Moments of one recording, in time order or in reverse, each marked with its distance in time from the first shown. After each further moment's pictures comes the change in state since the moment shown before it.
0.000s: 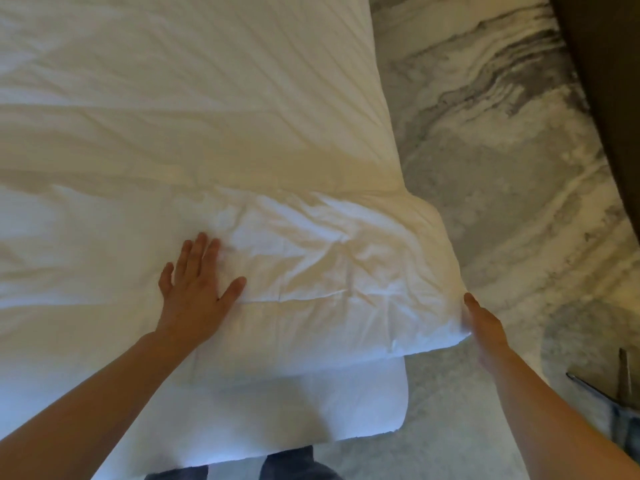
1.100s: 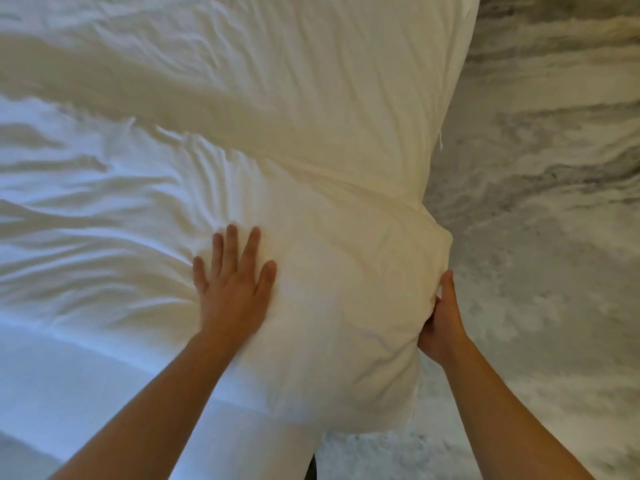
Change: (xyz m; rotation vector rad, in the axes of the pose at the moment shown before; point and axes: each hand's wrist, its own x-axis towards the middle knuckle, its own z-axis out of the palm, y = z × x) left_hand 0.072 0.207 0.104 -0.015 0.214 -0.467; right_hand 0.150 -0.173 0.081 0.212 -0.835 0.031
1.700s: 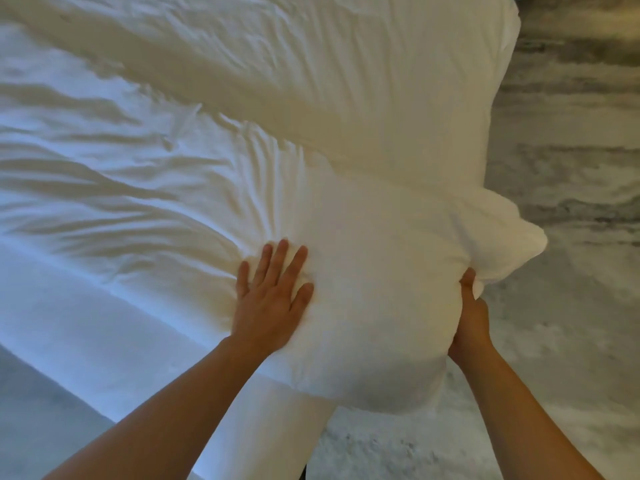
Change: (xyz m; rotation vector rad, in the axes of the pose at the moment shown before) left_hand -0.054 -0.014 0.008 -0.032 -0.059 0.137; right_hand -0.034 -0.010 0.020 -0.295 0.267 -0.235
